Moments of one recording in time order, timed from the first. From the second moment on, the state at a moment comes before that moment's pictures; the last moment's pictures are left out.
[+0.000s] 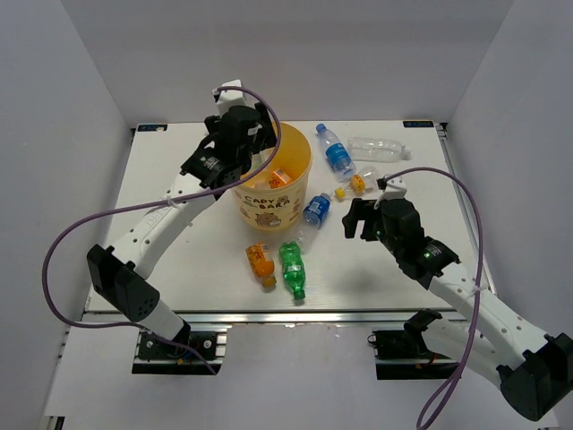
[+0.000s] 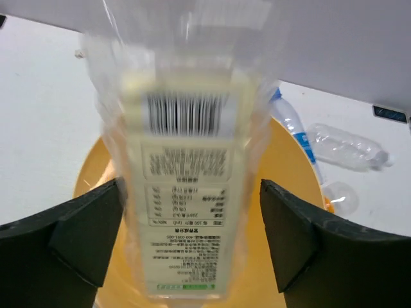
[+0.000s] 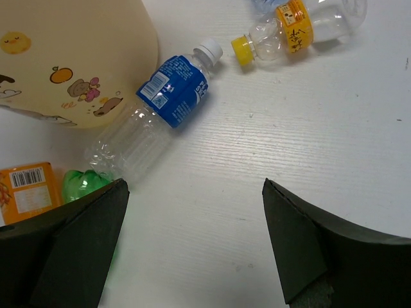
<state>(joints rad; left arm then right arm) -0.62 1.56 1.64 -0.45 -0.60 -0.47 0.61 0.89 0.69 -0.28 0.22 0.36</state>
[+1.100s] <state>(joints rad) -0.24 0.97 0.89 -0.63 -0.66 -0.84 0.98 1.45 0.74 -0.08 0.03 0.42</state>
